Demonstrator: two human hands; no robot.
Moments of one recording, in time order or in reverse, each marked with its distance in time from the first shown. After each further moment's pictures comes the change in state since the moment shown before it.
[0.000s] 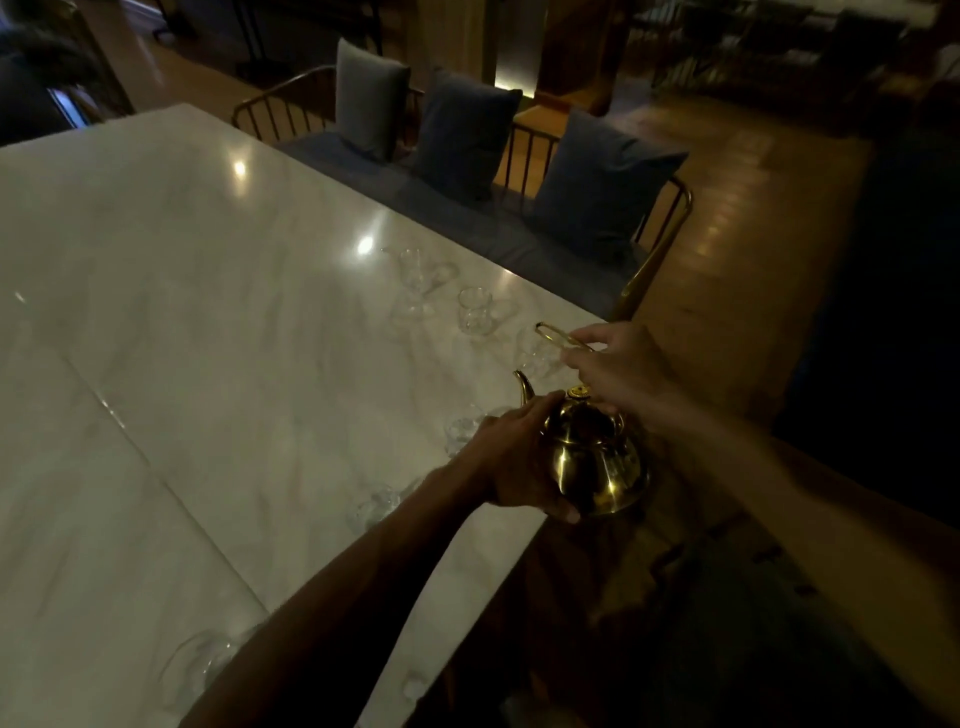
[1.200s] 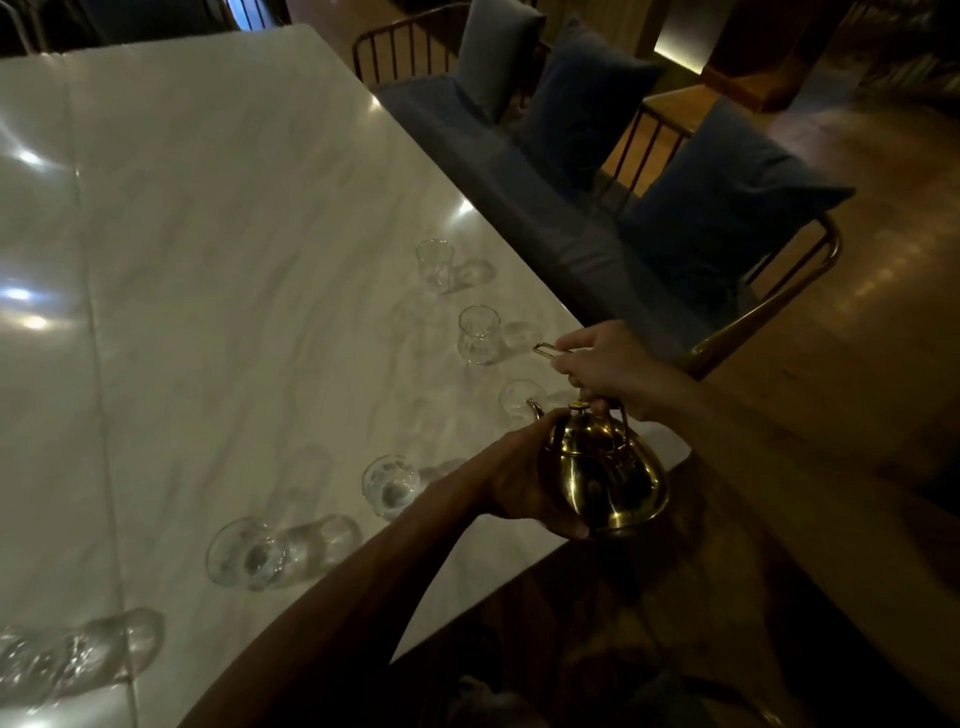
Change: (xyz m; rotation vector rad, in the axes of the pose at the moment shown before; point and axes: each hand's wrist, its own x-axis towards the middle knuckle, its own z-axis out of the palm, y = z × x) left_hand 0.184 -0.002 0.010 -0.415 0.126 -0.249; right_hand 0.228 0.026 -0.052 -0.145 -0.473 0.084
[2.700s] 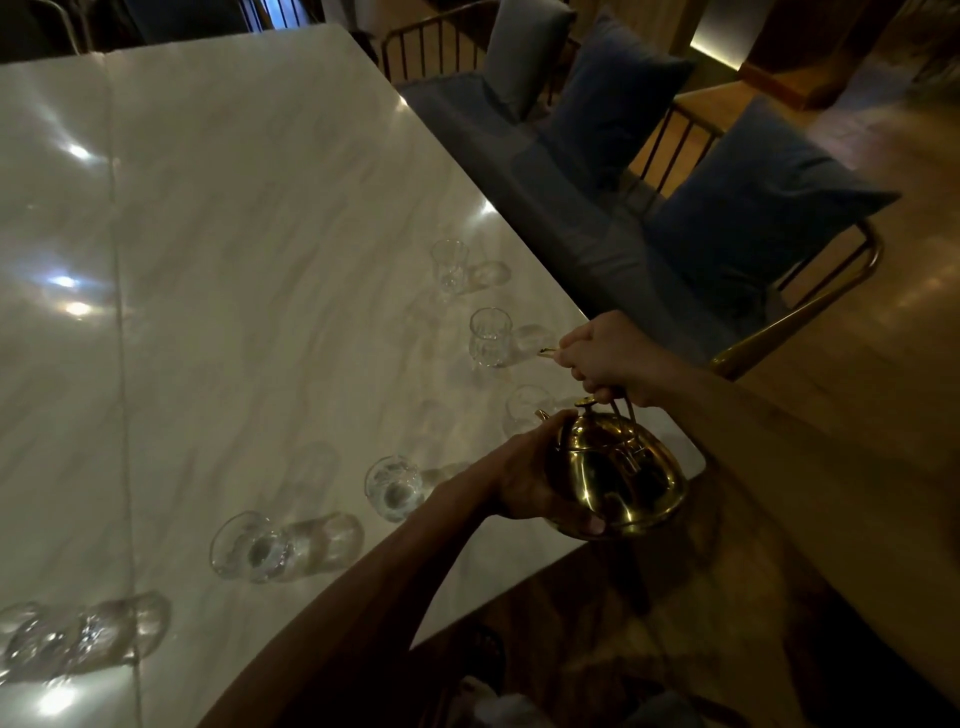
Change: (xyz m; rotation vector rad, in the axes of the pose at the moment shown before) left_hand 0.010 0.011 -0.001 -0.115 0.039 -0.075; right_hand 0.022 -0.014 -0.009 -0.080 -0.093 0.008
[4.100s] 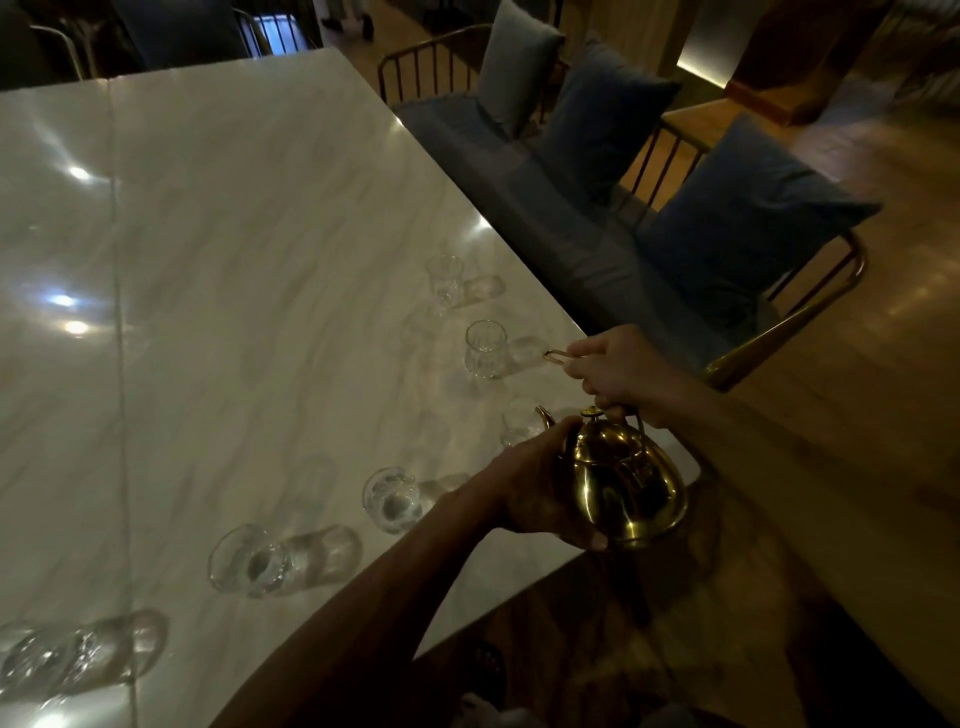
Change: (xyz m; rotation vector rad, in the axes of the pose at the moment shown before) left_hand 0.005 0.005 0.009 0.125 0.046 0.087; right_hand -0.013 0.014 -0.013 0.062 0.037 -0.058
